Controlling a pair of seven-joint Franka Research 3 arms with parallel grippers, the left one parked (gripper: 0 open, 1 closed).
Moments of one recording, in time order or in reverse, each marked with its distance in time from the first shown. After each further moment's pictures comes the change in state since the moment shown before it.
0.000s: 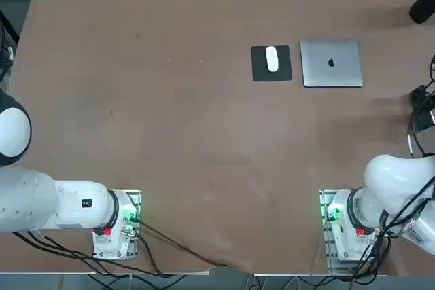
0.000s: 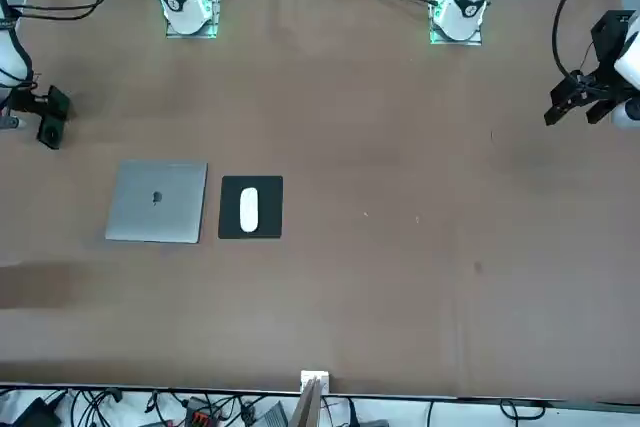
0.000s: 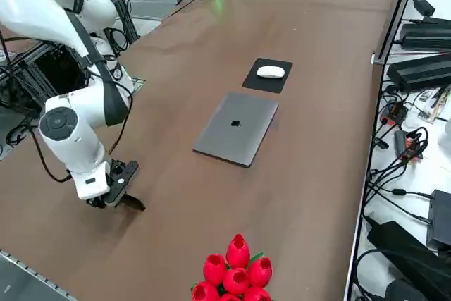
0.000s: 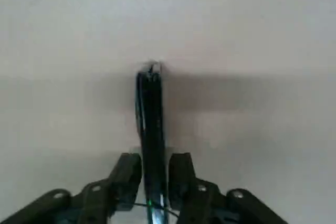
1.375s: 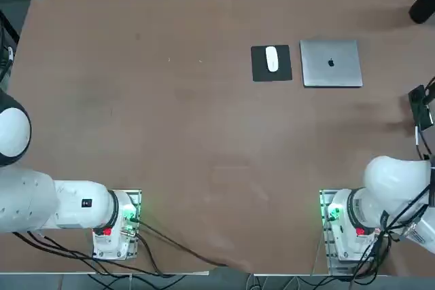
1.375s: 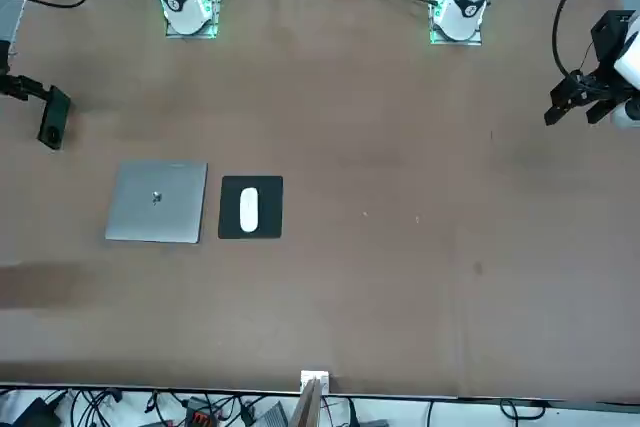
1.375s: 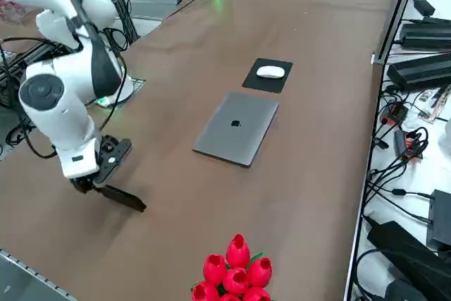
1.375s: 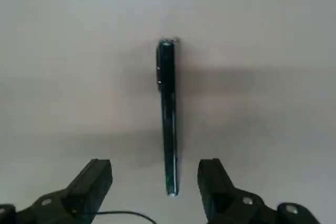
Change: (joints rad) arm 0.024 -0.132 -0.032 0.001 0.002 -0.196 0.026
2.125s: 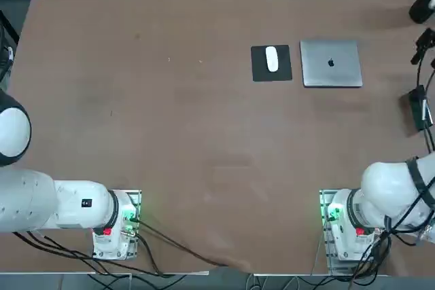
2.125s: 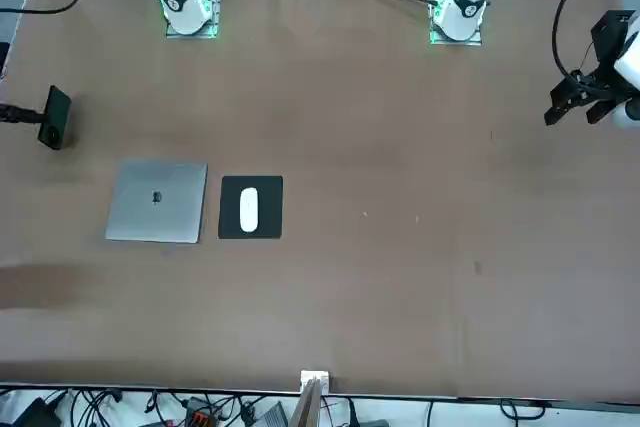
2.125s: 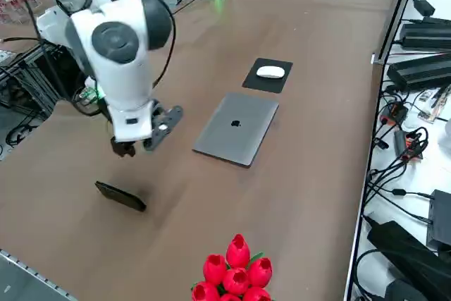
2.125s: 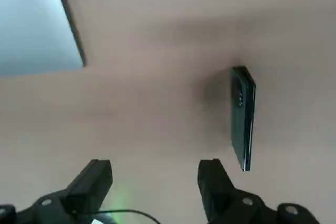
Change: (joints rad) arm 0.241 0.001 0.000 0.277 0.035 -0.456 0.279
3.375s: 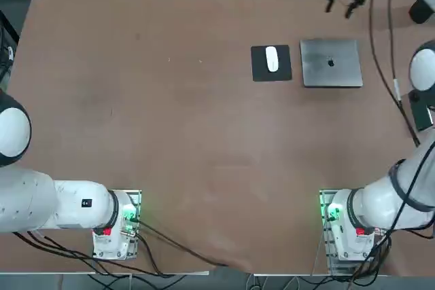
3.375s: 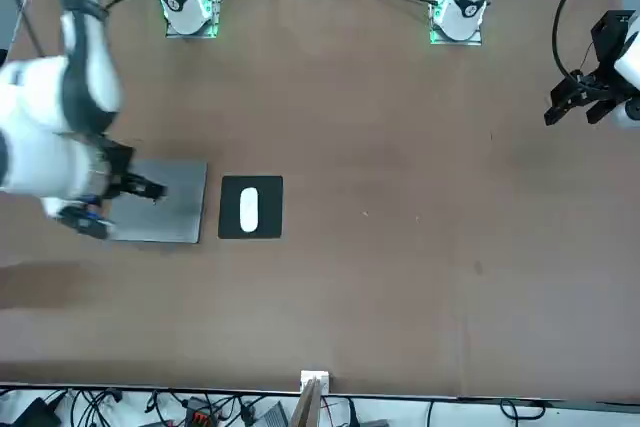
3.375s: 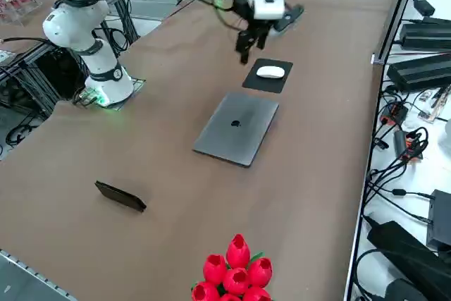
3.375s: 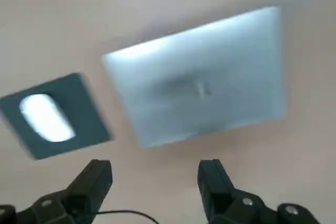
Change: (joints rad) arm 0.559 0.100 0.013 0.328 0.178 -0.132 0.699
